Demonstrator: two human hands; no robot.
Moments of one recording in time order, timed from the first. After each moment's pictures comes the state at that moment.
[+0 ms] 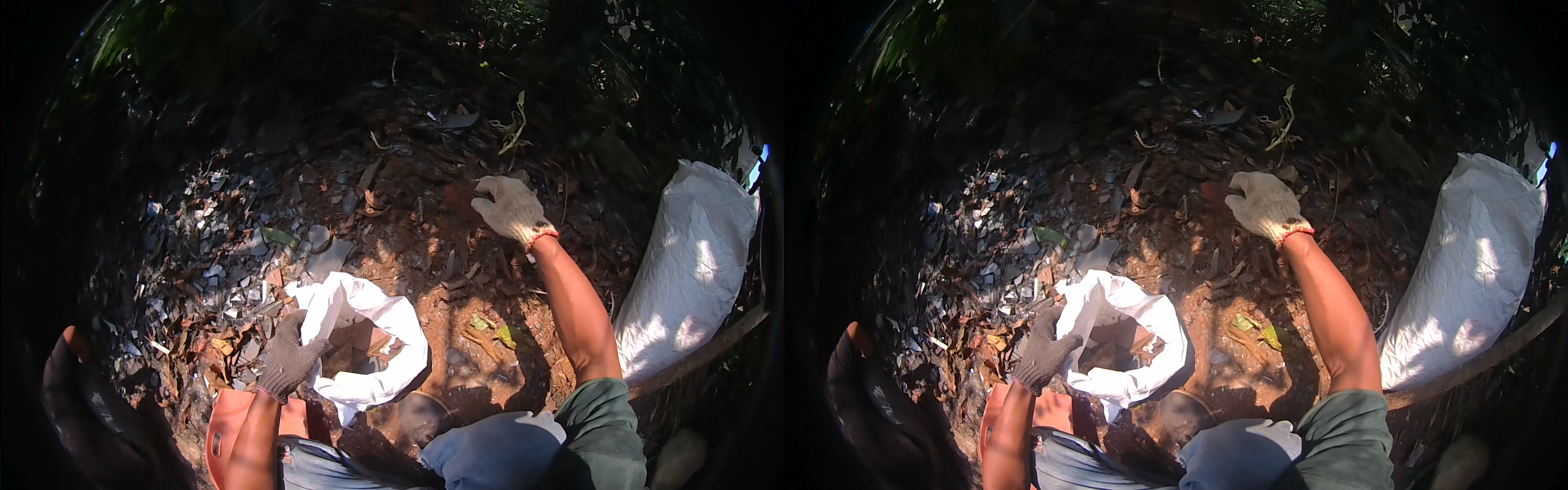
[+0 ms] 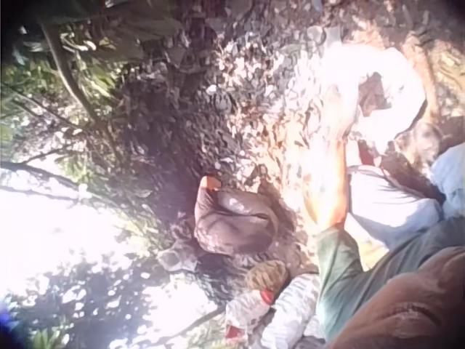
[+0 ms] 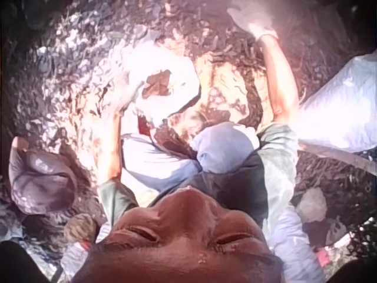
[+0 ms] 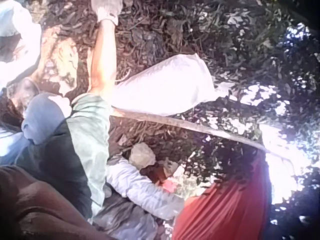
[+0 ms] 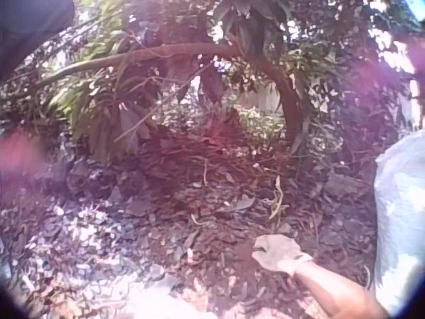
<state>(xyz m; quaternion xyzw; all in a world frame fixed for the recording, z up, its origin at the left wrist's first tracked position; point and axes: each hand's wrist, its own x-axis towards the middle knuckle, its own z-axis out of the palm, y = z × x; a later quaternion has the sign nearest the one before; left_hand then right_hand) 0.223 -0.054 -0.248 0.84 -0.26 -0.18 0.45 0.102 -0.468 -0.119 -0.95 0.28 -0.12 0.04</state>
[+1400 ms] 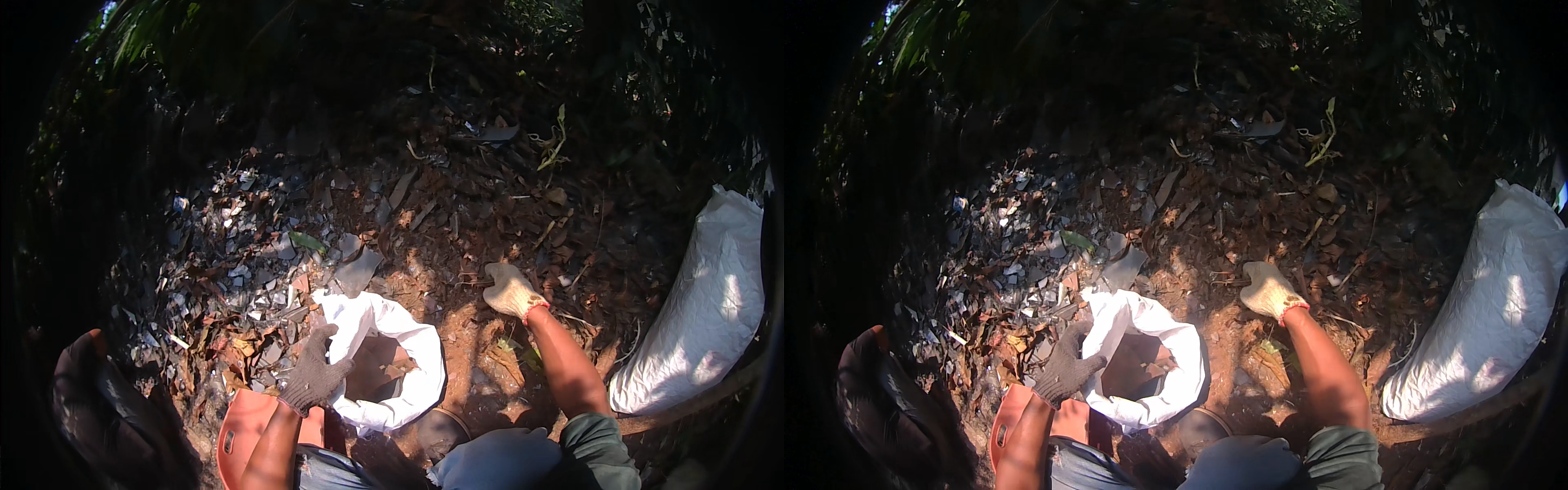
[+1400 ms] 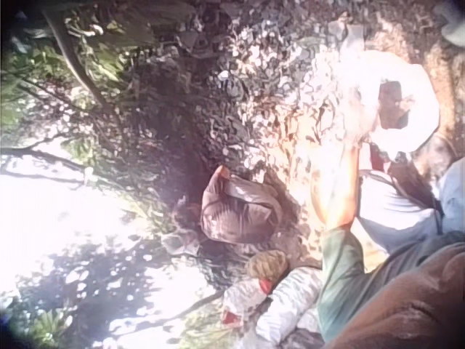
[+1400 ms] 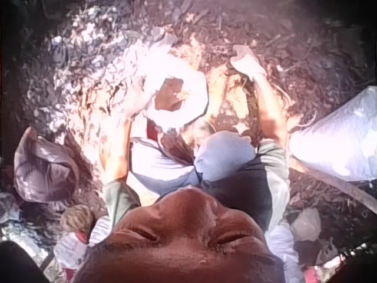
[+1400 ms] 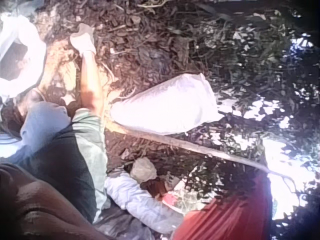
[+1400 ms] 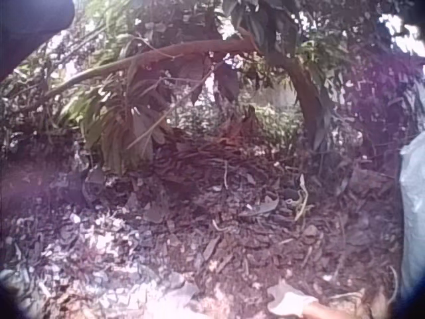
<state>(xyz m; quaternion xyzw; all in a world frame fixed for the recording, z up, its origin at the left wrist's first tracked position) 0.228 -0.050 -0.269 0.83 -0.28 -0.21 0.44 0.093 -0.456 -0.247 -0.94 0.24 0.00 0.24</state>
